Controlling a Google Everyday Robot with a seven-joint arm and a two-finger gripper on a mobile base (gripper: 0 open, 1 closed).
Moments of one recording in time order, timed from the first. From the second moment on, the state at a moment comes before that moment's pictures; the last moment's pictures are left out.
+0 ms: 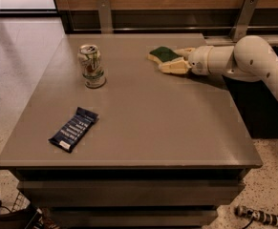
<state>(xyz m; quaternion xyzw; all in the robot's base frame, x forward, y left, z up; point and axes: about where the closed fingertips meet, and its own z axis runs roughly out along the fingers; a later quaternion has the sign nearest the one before) 0.761 -0.136 0.810 -0.38 0.73 0.24 0.51</state>
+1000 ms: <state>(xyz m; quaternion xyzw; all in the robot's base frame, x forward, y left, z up) 0.761 -0.136 0.814 -0.38 0.73 0.24 0.51</state>
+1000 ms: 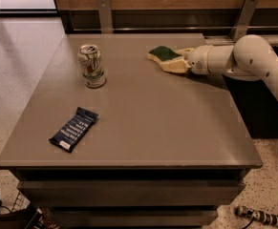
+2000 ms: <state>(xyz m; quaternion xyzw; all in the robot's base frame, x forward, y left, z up) 0.761 -0.136 0.814 -0.38 0.73 0.24 0.51</state>
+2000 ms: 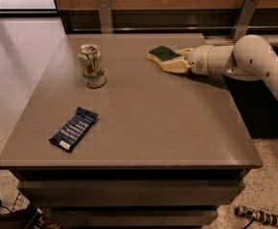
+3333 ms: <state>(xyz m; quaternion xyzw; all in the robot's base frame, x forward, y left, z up) 0.756 -0.138 0.819 -0.38 0.73 0.24 0.51</state>
